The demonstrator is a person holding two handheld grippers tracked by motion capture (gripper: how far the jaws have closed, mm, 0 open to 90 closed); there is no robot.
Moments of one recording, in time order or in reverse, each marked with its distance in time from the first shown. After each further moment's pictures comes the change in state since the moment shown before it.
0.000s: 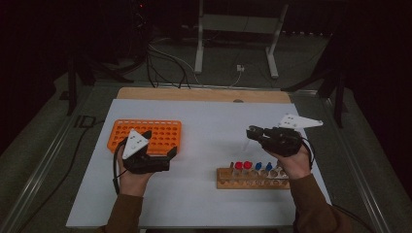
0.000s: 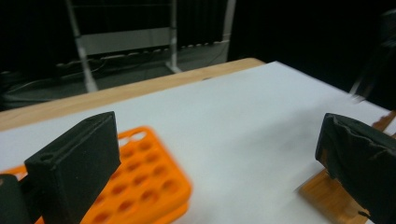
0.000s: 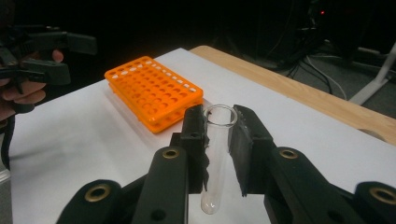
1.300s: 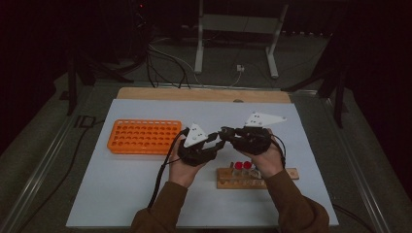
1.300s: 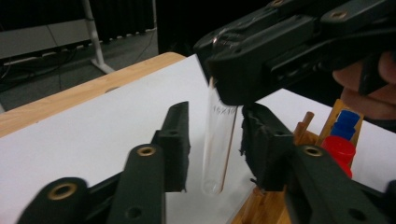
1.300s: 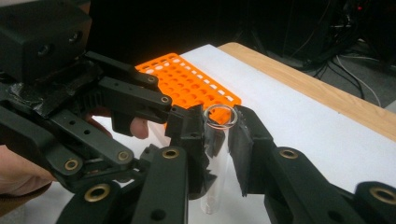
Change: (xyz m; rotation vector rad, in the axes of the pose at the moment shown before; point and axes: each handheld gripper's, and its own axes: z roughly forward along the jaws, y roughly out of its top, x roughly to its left) left arm -0.078 0.024 0.088 0.065 -0.257 0.096; right arm 0.037 0.015 0.058 0.037 0.076 -0.045
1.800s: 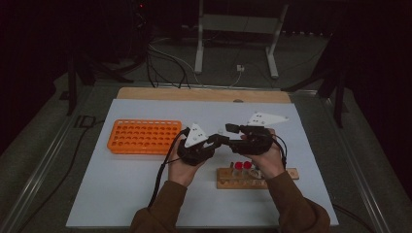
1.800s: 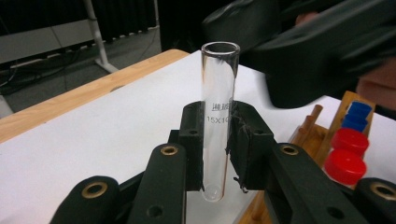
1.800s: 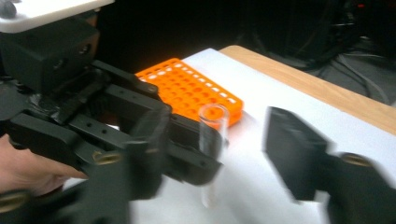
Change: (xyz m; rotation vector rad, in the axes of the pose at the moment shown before) left arm 0.004 -0.002 0.001 0.014 0.019 0.028; right arm -0.002 -0.001 -0.004 -0.019 0.007 0.038
